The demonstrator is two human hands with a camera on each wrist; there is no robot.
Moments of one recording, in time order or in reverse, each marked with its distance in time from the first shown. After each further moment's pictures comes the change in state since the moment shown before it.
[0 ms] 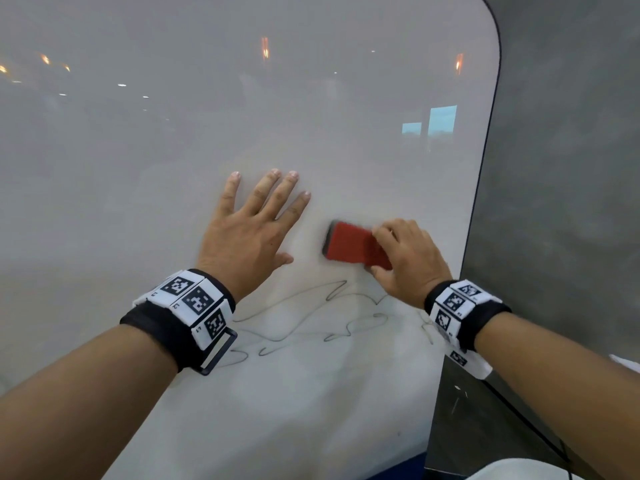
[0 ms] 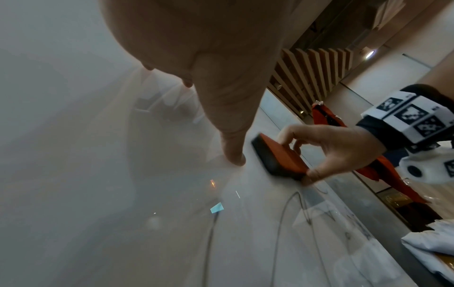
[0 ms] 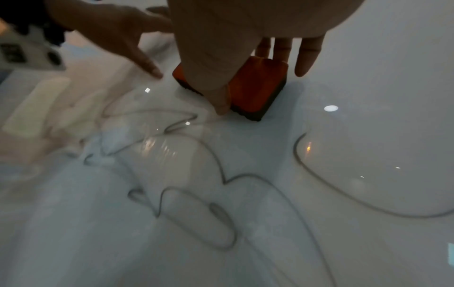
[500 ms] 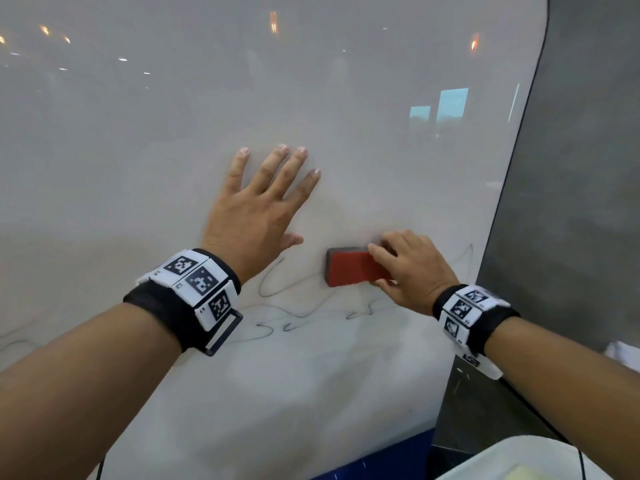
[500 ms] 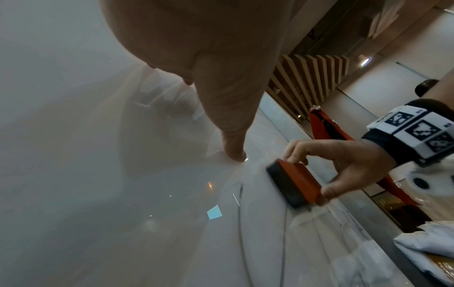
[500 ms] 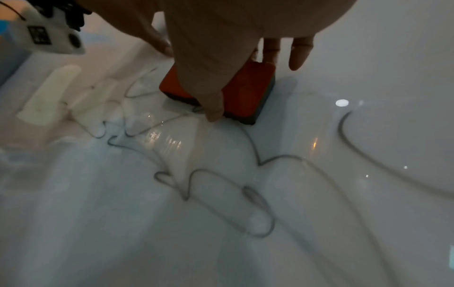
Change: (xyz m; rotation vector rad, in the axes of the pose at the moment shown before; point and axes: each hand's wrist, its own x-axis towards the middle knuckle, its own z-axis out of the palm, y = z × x) left_hand -0.025 -0.024 0.007 -0.033 0.022 0.001; right_hand -0.023 -0.034 0.025 -0.064 -0.095 -0.211
